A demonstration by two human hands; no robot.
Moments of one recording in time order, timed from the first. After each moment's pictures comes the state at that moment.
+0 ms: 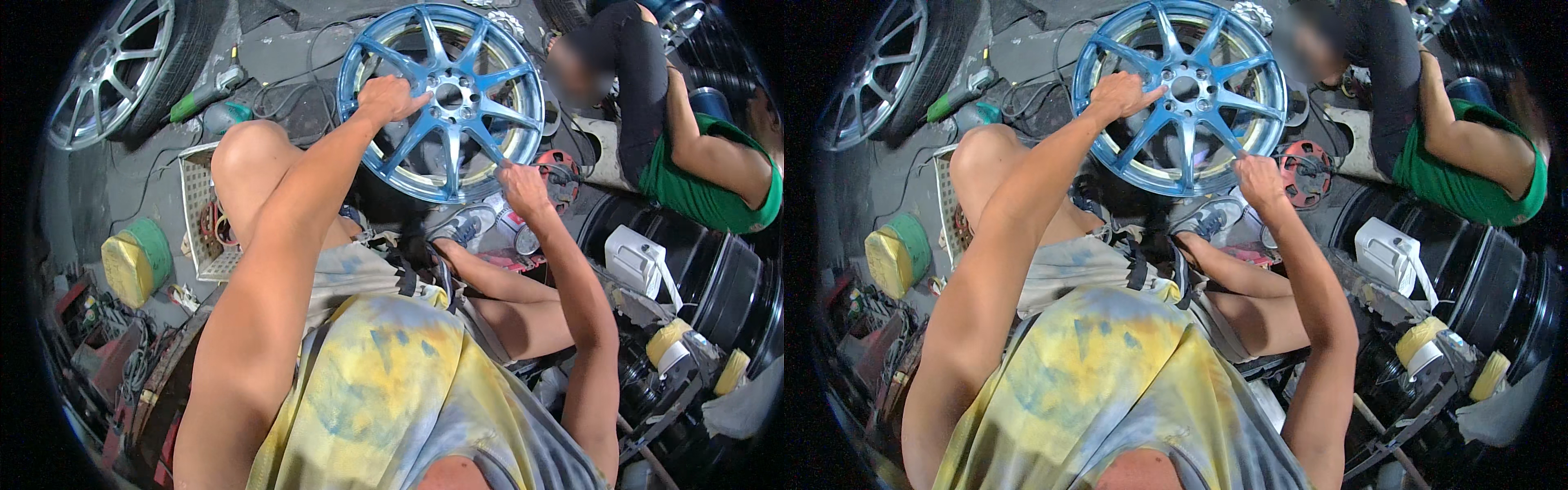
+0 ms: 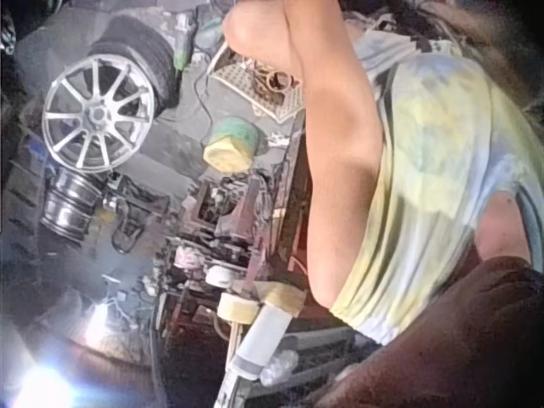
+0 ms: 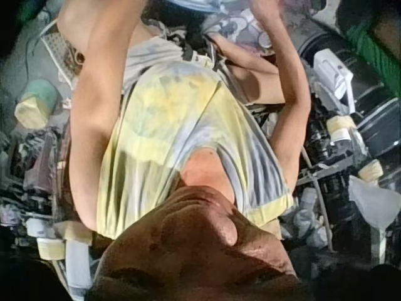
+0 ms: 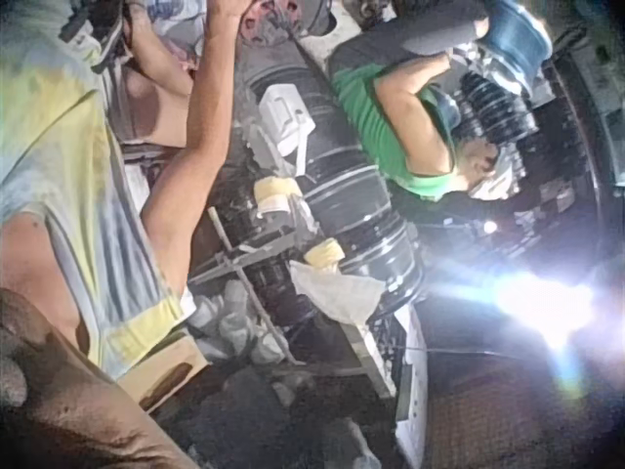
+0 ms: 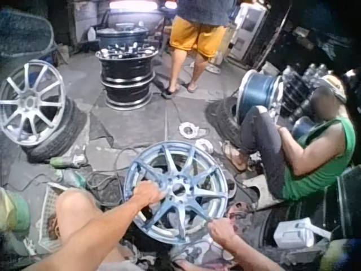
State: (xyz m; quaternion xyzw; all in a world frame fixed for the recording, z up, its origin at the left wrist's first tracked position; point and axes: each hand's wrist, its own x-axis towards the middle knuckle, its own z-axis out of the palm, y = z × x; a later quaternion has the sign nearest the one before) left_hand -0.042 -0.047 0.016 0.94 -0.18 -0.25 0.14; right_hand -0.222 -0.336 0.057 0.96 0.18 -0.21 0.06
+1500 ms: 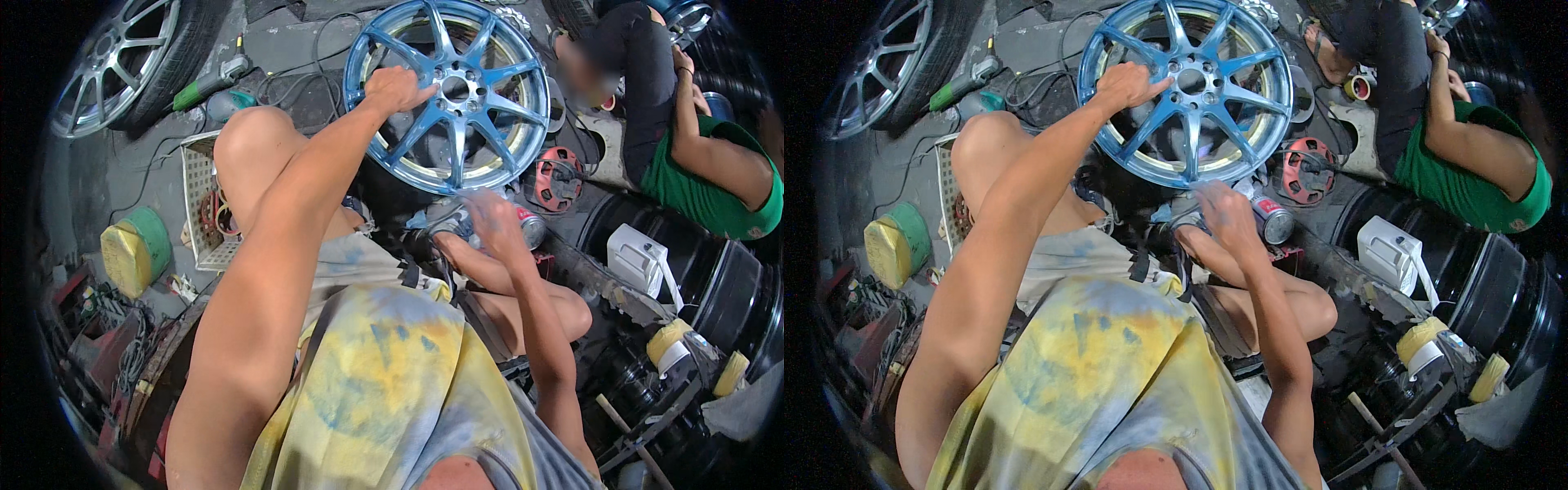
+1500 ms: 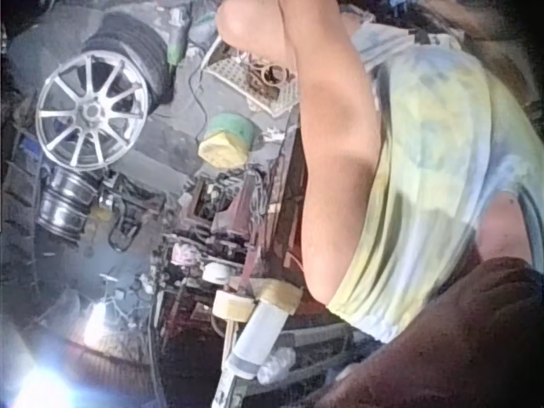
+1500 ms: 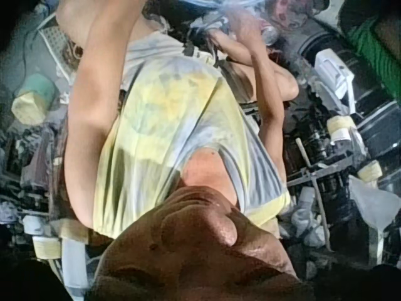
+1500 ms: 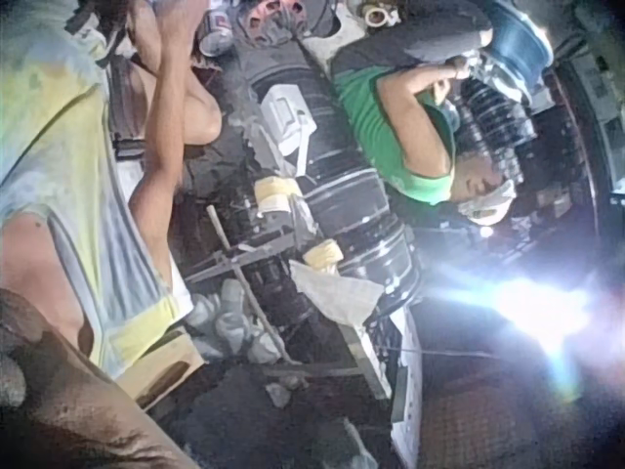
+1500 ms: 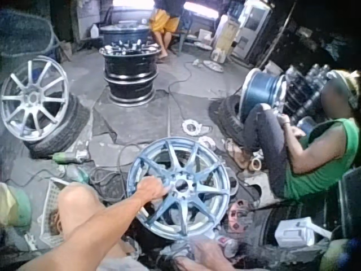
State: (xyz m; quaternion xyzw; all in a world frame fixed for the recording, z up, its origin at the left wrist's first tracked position) left_hand -0.039 -0.046 0.004 0.94 -0.20 -0.22 0.17; right_hand -0.292 -0.248 0.095 0.96 0.08 -0.13 -0.25
